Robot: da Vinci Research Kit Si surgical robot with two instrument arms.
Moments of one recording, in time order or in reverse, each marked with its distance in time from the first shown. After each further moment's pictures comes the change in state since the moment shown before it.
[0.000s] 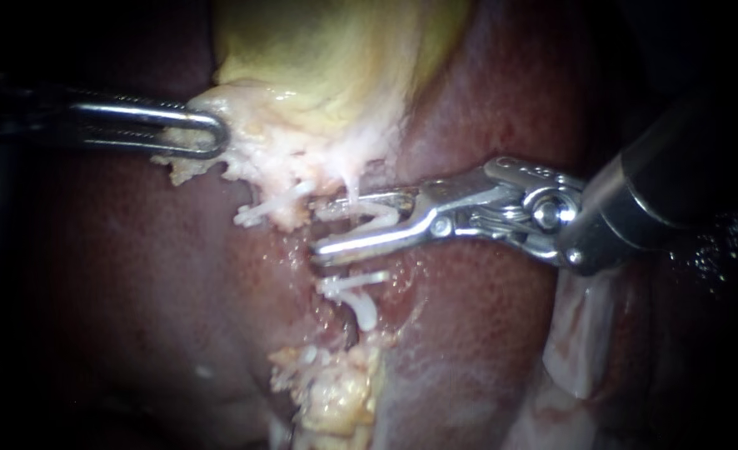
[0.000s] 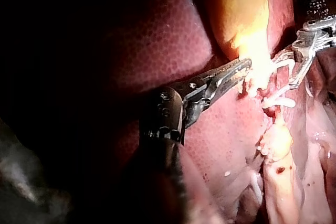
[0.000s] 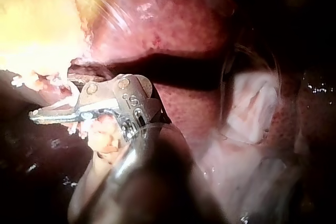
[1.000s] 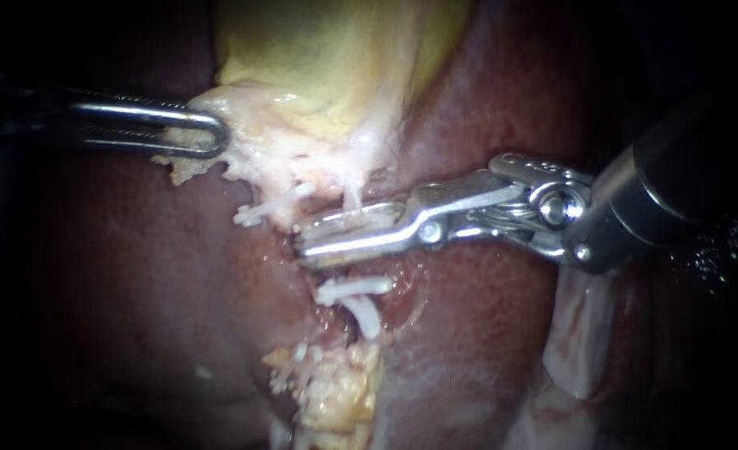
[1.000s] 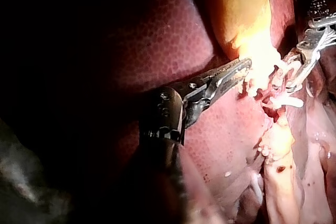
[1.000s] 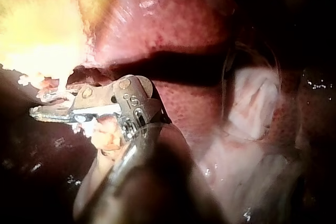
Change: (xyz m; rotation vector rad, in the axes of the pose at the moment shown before) right arm 0.000 -0.001 0.000 0.041 -0.011 0.044; left arm 0.000 0.000 0.000 0.000 0.000 0.000
